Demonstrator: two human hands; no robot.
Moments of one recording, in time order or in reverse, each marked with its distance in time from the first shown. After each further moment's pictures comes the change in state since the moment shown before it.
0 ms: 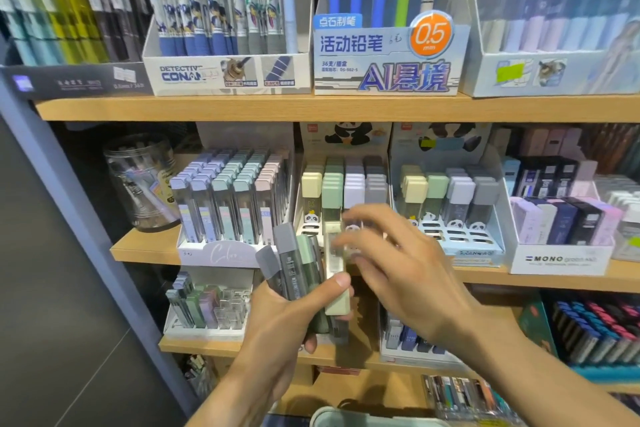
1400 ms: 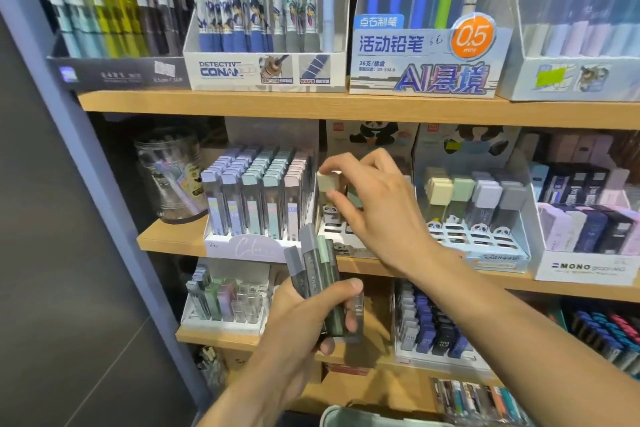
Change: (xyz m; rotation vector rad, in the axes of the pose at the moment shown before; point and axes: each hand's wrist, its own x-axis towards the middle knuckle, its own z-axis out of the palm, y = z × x) left_hand 0.000 -0.003 -0.017 -0.043 -0.058 -0.126; right_hand 0.079 0.002 0.036 -0.019 0.143 0.097
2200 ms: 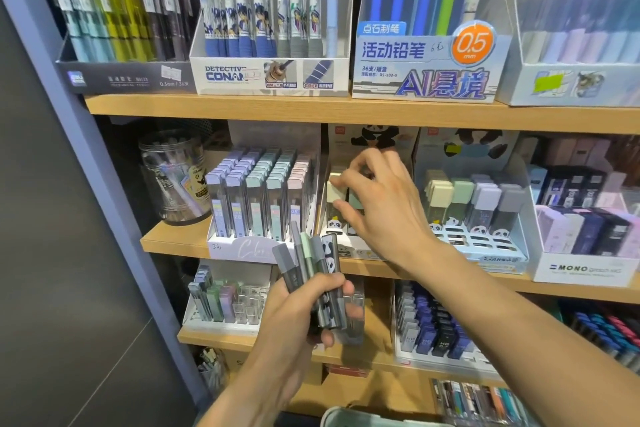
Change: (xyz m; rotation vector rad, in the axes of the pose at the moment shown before) left_hand -0.008 0.009 -0.004 -0.098 0.023 0.013; right_hand 0.000 0.017 0.009 -0.248 -0.044 0.041
